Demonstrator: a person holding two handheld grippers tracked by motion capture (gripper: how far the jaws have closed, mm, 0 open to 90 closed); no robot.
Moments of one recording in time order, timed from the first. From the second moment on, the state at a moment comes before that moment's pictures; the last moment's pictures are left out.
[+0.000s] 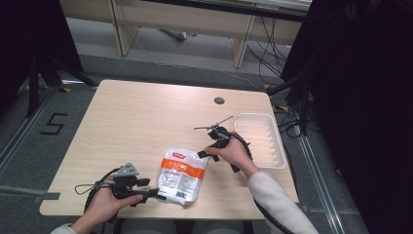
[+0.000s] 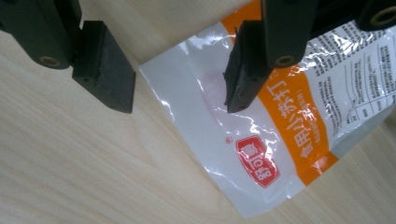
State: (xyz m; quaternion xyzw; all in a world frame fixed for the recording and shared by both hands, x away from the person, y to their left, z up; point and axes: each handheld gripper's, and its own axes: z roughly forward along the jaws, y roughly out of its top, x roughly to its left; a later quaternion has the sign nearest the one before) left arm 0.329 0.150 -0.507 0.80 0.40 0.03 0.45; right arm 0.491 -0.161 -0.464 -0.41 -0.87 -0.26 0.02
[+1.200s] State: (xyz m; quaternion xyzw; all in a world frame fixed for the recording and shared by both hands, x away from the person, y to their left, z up) left arm 0.327 0.146 -0.509 0.81 0.39 0.02 0.44; right arm 0.497 -0.162 -0.470 -0.42 -0.87 -0.24 0.07
